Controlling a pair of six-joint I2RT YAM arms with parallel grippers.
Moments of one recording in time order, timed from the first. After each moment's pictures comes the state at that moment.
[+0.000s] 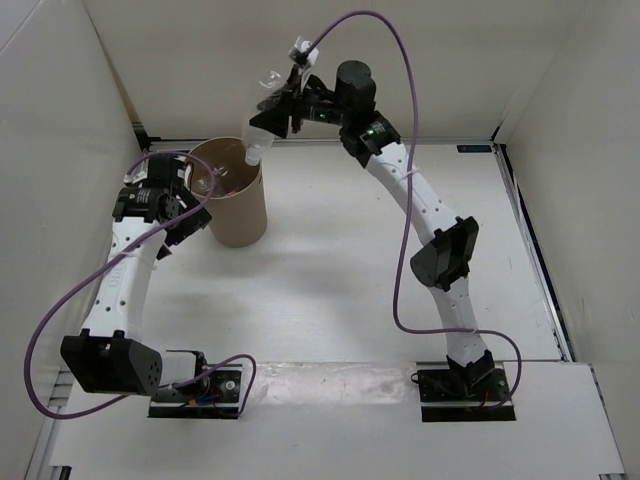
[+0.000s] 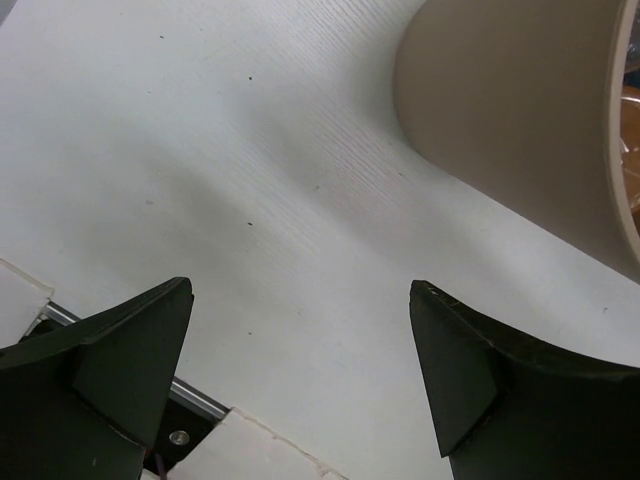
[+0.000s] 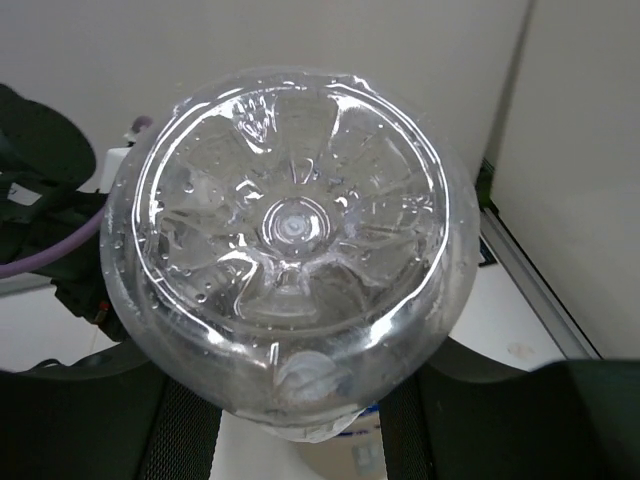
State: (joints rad) left arm -0.06 1.30 1.40 -1.19 -0.32 -0.73; right arm 0.62 2.25 2.52 -0.11 -0.78 0.22
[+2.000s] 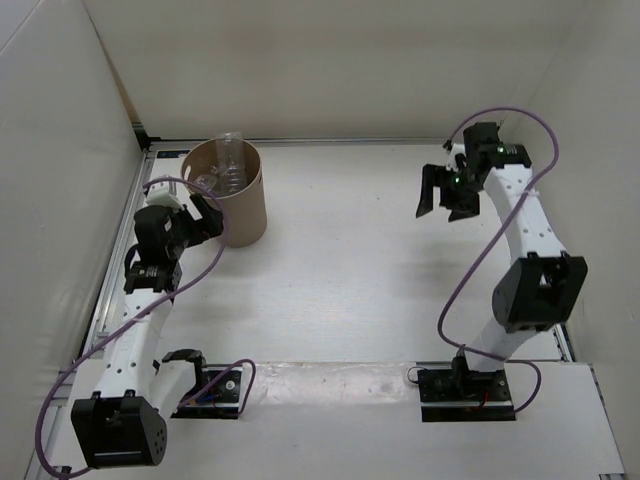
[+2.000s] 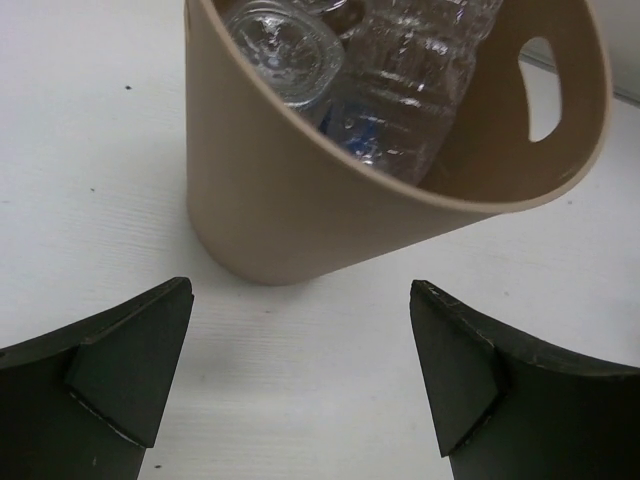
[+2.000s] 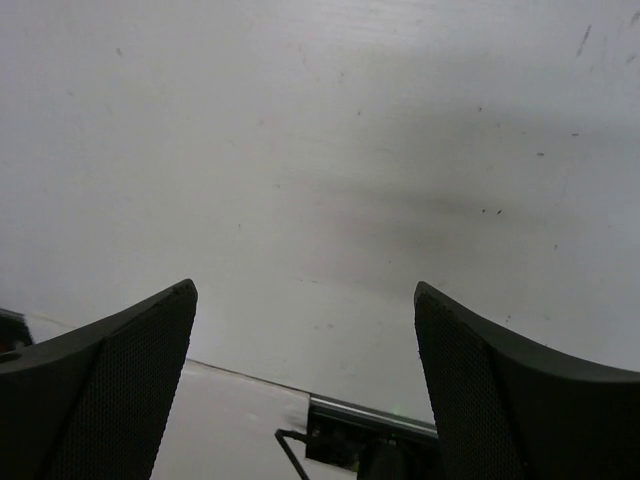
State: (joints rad) left arm 0.04 0.93 0.74 -0.18 0.12 -0.35; right arm 0.06 1.69 1.68 -1.16 -0.28 0.07
